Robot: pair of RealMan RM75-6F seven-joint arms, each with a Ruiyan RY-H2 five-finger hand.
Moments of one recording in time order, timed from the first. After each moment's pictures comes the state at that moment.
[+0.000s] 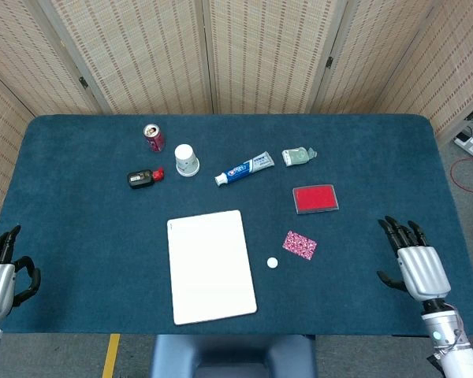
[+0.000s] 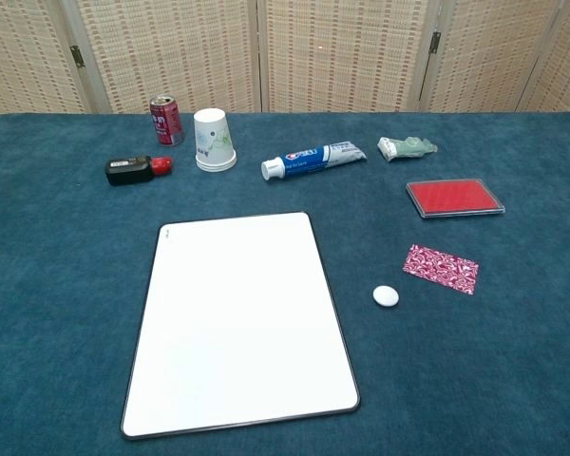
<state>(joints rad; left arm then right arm) -0.09 -1.15 -0.07 -1.62 1.43 1.49 0.15 0.17 -1.15 0.08 -1.72 -1.46 1.30 -0.18</state>
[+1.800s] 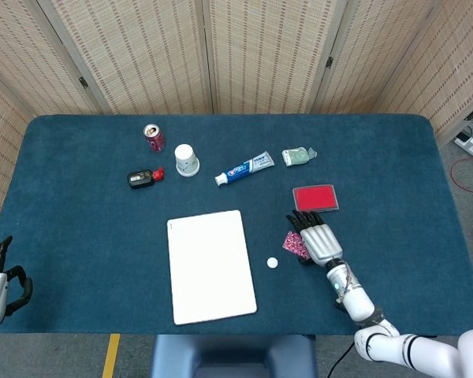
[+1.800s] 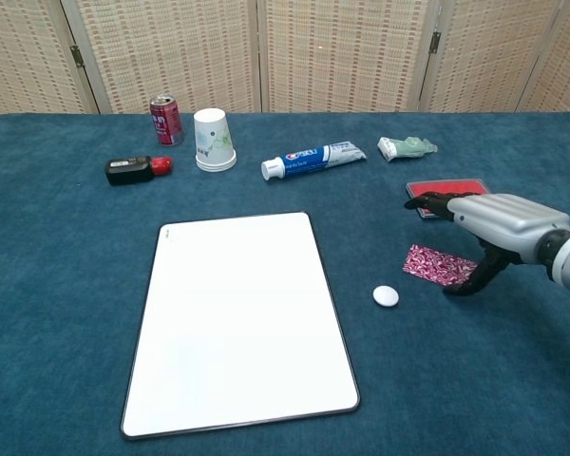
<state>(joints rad) -0.06 -1.15 -0.05 -1.58 1.41 1.48 0.14 0.56 -1.65 0.13 -1.27 -1.23 0.92 -0.30</state>
